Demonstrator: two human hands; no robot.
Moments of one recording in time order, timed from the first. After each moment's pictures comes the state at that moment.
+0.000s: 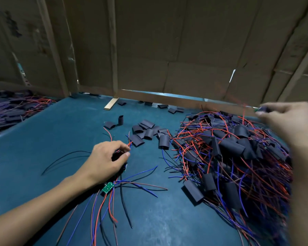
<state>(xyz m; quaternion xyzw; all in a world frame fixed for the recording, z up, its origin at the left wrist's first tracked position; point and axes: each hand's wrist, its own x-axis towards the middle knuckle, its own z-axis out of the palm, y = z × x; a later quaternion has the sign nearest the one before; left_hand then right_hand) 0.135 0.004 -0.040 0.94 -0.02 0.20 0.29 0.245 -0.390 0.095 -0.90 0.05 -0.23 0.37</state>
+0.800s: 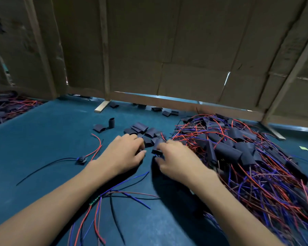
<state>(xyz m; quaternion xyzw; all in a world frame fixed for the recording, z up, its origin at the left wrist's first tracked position) 0.215 -0.038 -0.040 0.99 -0.07 0.14 0.05 0.229 -0.228 -0.009 -0.95 -0.30 -0.06 0.05</state>
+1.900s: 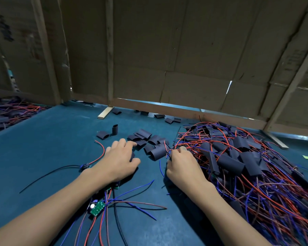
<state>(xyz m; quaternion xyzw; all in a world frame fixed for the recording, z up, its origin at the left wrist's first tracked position) 0.215 -0.017 -0.050 0.98 0.05 0.08 0.15 0.247 -0.224 -0.035 -0.97 -0.20 -0.07 0.09</state>
